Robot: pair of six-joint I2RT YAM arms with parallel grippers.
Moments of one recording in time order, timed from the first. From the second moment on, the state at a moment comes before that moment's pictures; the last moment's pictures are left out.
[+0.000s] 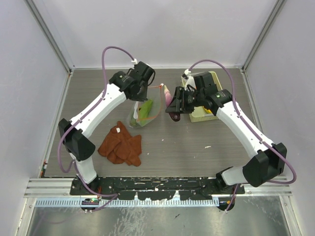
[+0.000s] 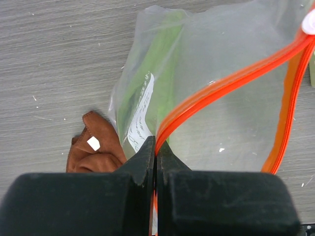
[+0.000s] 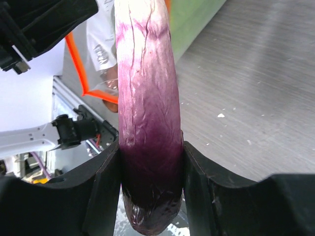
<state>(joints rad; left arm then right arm) -0.68 1.81 1.94 -1.11 -0.34 -0.46 0.42 1.38 1.33 -0.70 -0.50 0.48</state>
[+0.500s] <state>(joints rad) -0.78 1.77 1.83 -1.01 -0.38 -0.46 0.52 1.41 1.26 -0.68 -0.65 0.59</state>
